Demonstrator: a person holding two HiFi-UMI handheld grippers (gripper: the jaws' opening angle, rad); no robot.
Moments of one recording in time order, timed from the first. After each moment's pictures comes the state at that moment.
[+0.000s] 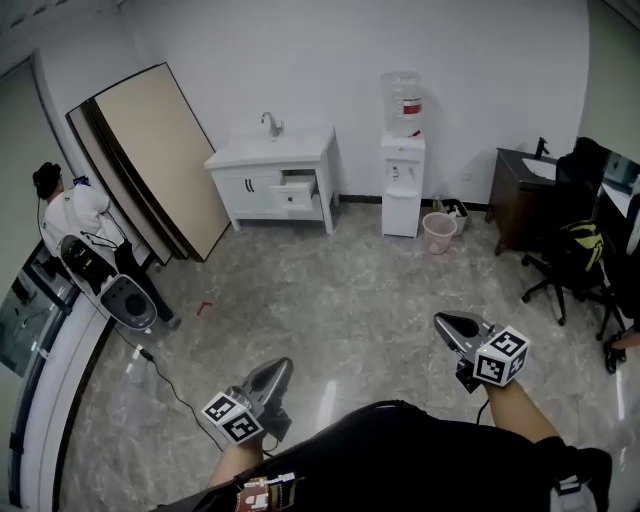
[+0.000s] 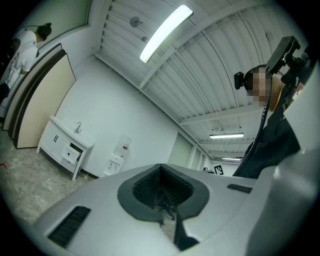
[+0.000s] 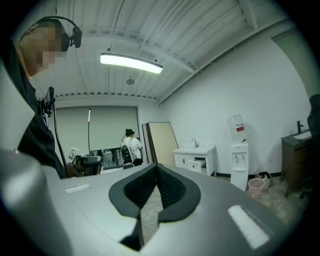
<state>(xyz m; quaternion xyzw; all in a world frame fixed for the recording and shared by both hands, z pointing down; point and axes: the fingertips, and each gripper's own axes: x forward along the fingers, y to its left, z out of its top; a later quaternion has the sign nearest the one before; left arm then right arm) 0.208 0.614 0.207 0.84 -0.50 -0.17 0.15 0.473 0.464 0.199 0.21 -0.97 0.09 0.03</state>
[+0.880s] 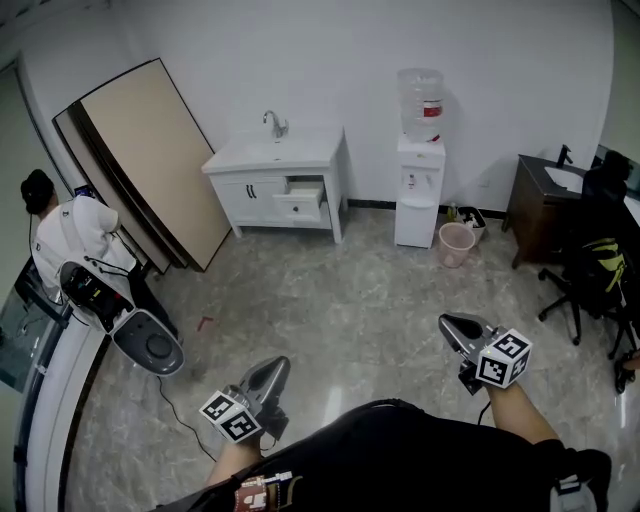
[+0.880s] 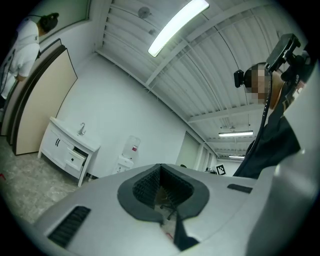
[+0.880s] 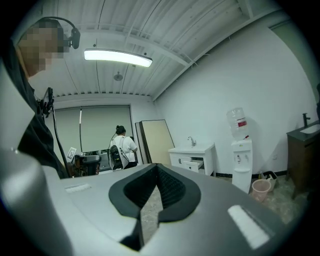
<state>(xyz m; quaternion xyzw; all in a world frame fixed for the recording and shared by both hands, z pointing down) 0.089 0.421 0.222 0.83 -0.52 -0.15 0.15 0.370 0.265 0.222 0.22 -0.97 0.11 0.03</state>
